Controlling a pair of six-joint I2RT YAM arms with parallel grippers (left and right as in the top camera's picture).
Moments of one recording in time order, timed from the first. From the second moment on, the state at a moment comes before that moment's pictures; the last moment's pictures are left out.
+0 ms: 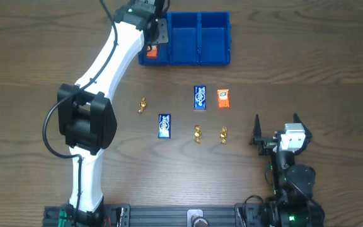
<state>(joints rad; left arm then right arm) -0.36 2.25 2.08 -0.91 -0.14 -0.40 0.06 0.01 0.01 -0.07 0.06 -0.04</state>
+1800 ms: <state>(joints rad) -0.88 2.51 2.15 -1.00 -0.13 -0.91 0.06 0.01 0.01 -0.07 0.06 -0.04</state>
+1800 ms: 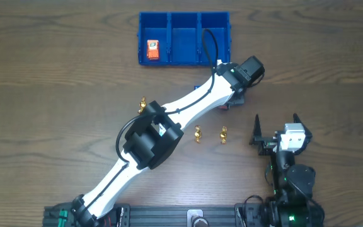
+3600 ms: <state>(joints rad) -0.31 2.20 2.05 -0.83 -0.03 -0.38 0.06 0.01 0.01 -0.07 0.06 -0.04</state>
